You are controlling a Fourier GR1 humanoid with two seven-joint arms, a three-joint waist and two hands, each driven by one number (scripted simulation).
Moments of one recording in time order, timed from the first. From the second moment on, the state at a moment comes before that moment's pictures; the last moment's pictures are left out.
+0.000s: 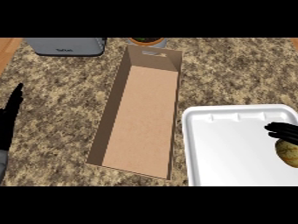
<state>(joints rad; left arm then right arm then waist) -0.13 0.52 -0.06 -1.29 -0.01 0.27 0.05 -0.29 -0.90 0.49 -0.83 0.37 0.10 -1.16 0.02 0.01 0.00</state>
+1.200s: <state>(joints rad) -0.12 0.51 -0.03 -1.32 -0.04 0.23 0.07 -0.75 -0.58 0.46 -0.55 0.58 -0.08 -0.80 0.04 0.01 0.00</state>
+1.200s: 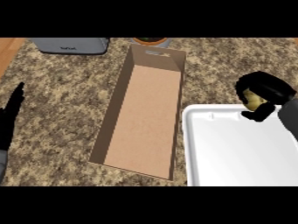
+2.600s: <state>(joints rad) -0.08 0.46 0.03 -1.32 -0.09 0.21 0.05 -0.97 -0.30 0.27 -1.01 0.38 0.21 -0.42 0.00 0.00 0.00</state>
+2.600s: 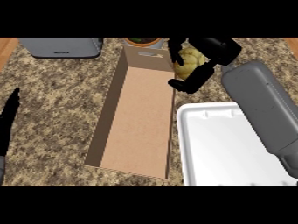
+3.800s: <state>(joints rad) -0.18 0.42 0.03 -1.28 -0.15 0.17 0.06 -1.20 0.00 0.51 -0.58 0.19 -0.02 -0.09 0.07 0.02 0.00</state>
